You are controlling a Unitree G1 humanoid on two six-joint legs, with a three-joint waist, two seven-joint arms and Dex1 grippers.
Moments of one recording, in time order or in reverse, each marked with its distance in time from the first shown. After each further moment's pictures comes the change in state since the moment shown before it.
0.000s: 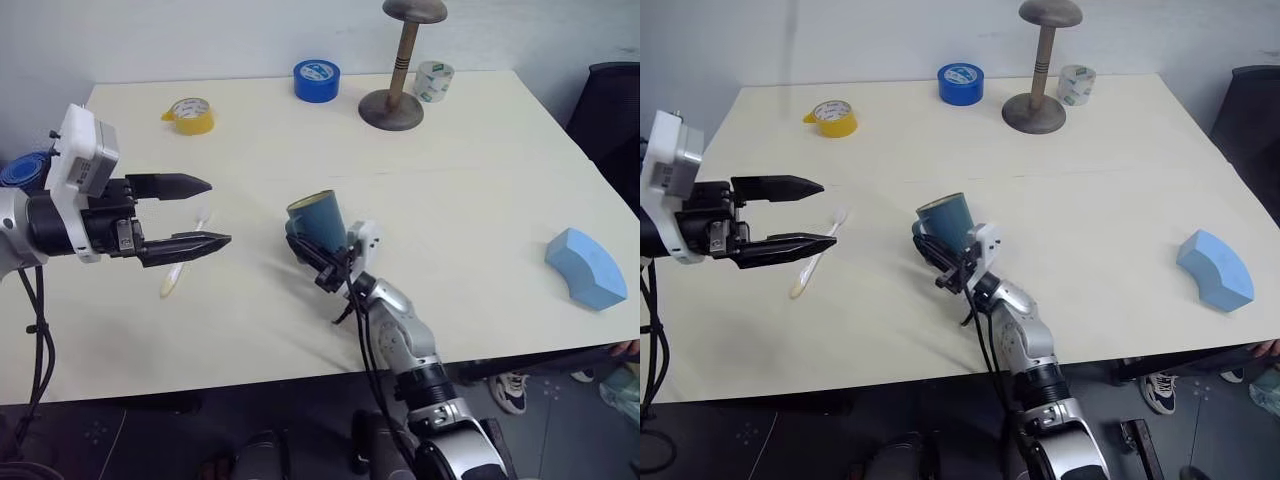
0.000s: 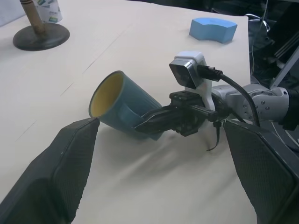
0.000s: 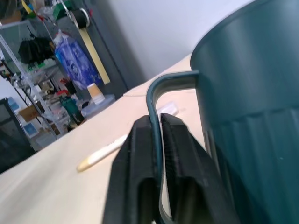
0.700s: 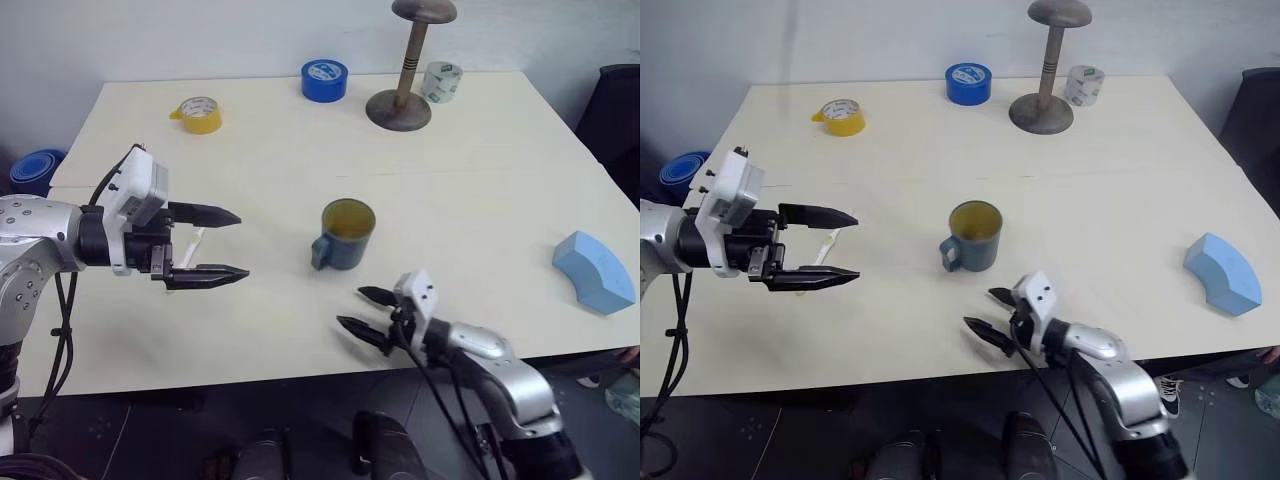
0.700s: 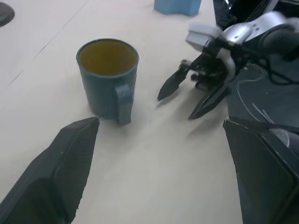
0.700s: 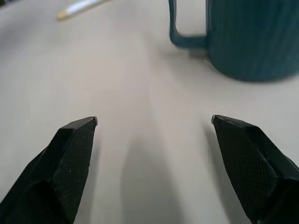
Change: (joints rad) left arm 0.005 -0.022 -0.188 0.086 0.140 -0.175 -0.137; right arm 0.359 -0.546 -0.011 -0.659 -0.007 0.470 -0.051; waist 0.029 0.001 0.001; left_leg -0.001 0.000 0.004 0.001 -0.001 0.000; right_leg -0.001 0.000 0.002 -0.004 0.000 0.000
